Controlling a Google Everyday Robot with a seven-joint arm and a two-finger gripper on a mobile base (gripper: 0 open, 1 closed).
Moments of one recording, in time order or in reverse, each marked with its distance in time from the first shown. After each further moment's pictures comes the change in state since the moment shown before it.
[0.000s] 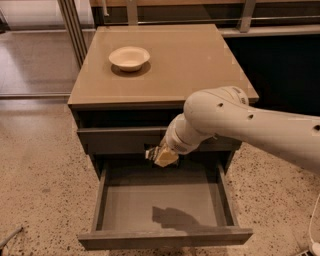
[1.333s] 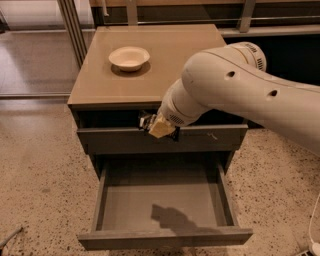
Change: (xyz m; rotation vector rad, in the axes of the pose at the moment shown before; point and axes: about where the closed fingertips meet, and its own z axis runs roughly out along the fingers) arm -0.061 -0.034 -0.094 0.184 -0.040 0.042
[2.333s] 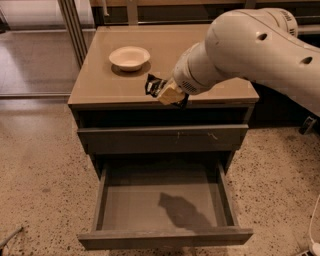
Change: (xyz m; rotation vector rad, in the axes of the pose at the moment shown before) arm -0.025 -0.075 -0.045 0.138 -0.107 0.021
